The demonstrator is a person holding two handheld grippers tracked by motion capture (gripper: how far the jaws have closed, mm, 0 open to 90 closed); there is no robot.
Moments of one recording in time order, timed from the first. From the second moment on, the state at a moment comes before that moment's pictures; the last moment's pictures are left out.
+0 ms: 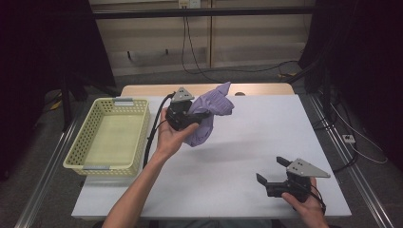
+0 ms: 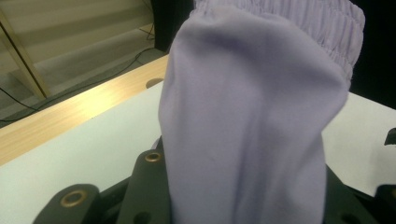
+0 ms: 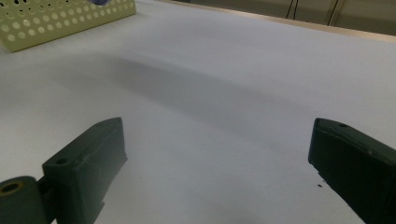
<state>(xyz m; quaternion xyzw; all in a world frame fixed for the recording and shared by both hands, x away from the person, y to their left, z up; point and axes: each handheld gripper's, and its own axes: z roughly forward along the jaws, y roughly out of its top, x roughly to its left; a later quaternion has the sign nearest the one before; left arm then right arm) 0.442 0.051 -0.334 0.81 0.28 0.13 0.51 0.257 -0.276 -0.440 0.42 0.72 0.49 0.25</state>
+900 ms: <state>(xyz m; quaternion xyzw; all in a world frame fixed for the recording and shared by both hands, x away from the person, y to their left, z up) 0.451 0.041 -0.357 0.82 0.29 0.11 0.48 0.256 -0.277 -0.440 0.43 0.72 0.48 0.25</state>
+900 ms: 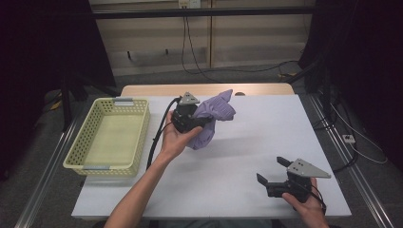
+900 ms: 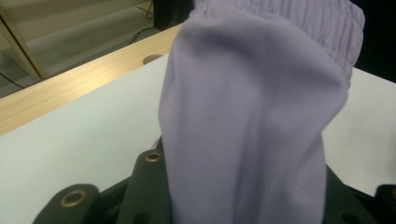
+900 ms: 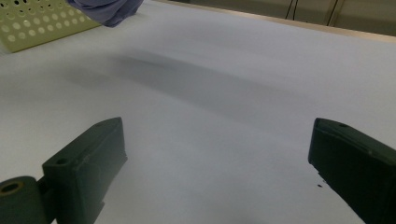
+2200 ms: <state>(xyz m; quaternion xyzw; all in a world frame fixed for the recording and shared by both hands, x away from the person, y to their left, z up) 0.458 0.019 -0.395 0.85 0.30 0.09 0.42 0.256 -0.277 -0.440 0.43 0.72 0.48 0.25</state>
